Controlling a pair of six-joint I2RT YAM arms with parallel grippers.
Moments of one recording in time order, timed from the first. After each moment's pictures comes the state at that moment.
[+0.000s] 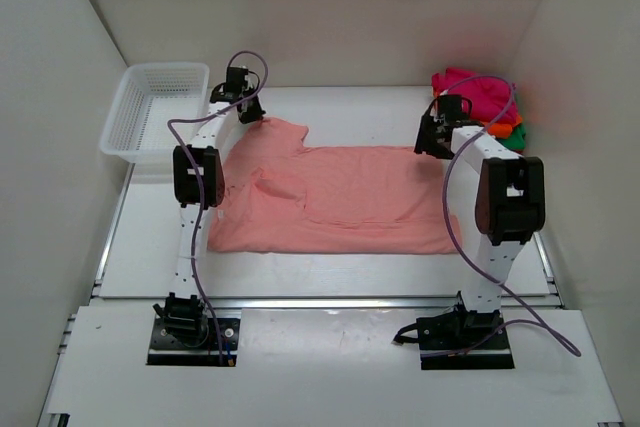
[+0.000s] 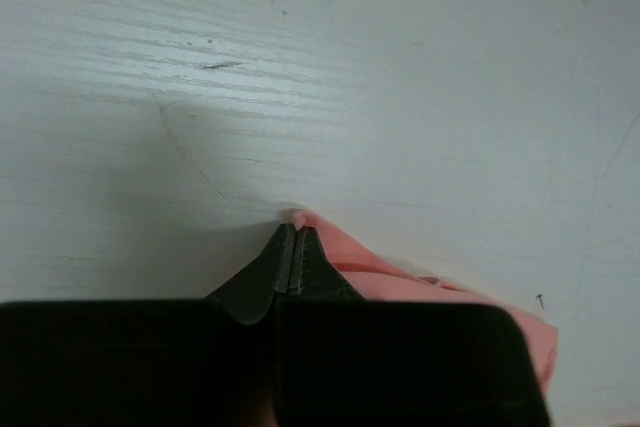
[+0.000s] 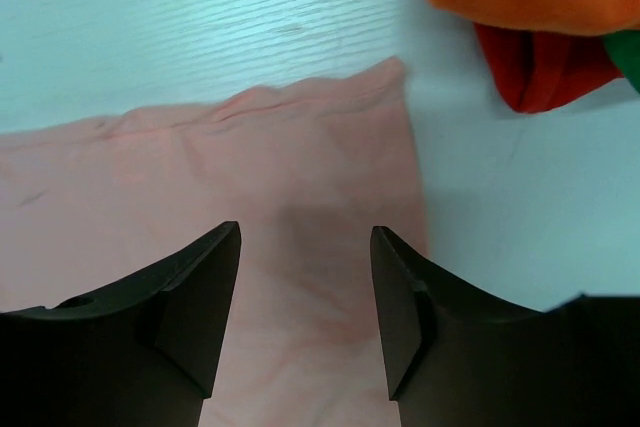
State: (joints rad) left arm -0.13 2.69 2.45 -0.55 0.05 -0.41; right arm 0.04 1.93 1.41 -0.37 0.05 0.23
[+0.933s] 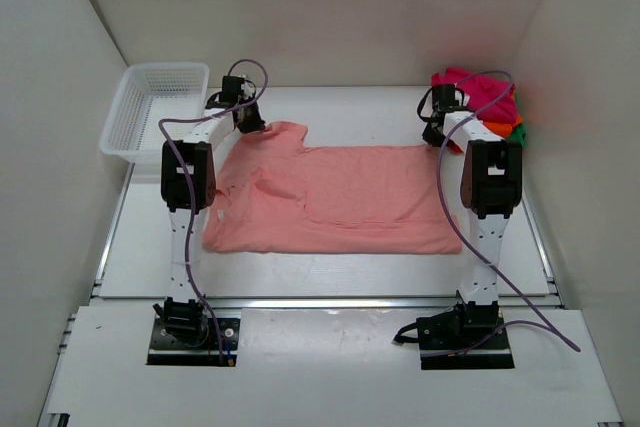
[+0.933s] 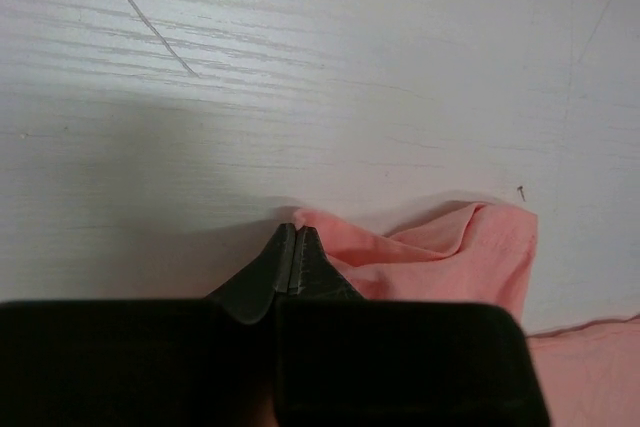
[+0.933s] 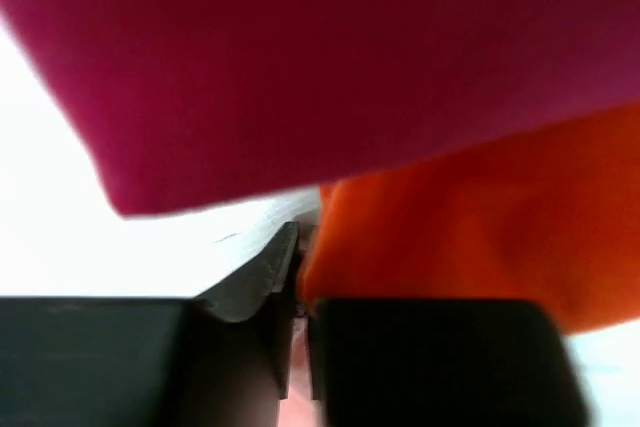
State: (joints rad) left arm -0.12 2.46 2.03 -0.37 0.15 -0.40; right arm 0.02 2.27 1.77 -0.45 0.24 0.45
